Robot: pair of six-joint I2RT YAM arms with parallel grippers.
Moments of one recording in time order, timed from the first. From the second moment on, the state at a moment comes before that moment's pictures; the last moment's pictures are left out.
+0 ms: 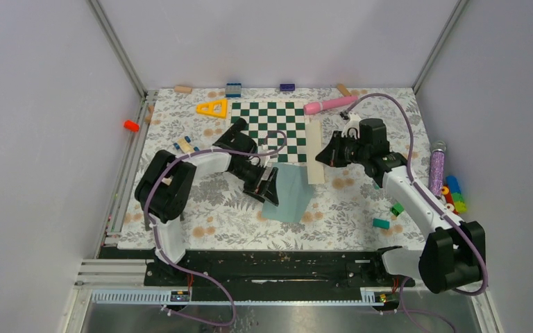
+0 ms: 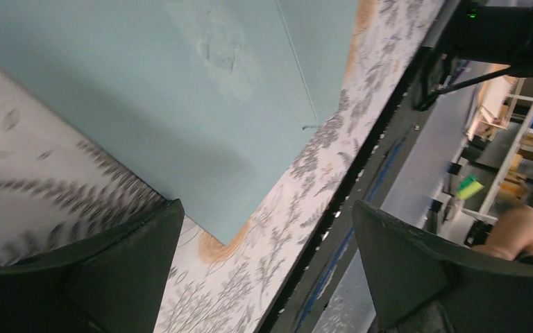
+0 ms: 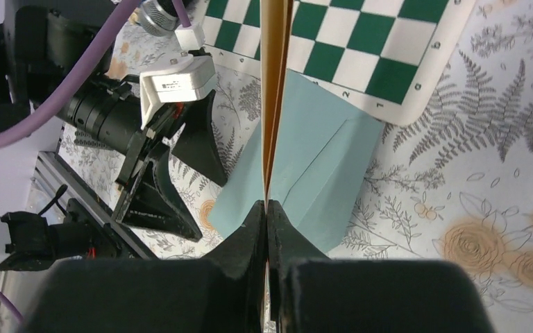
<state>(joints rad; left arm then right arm) -0.50 1.87 1.11 -0.52 0.82 -0.06 0.25 1.25 0.90 -0.25 -0.51 0.33</state>
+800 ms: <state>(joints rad) -0.53 1.74 1.15 -0.39 0.79 -0.08 0.25 1.30 0.77 -0.24 -0.54 0.45</state>
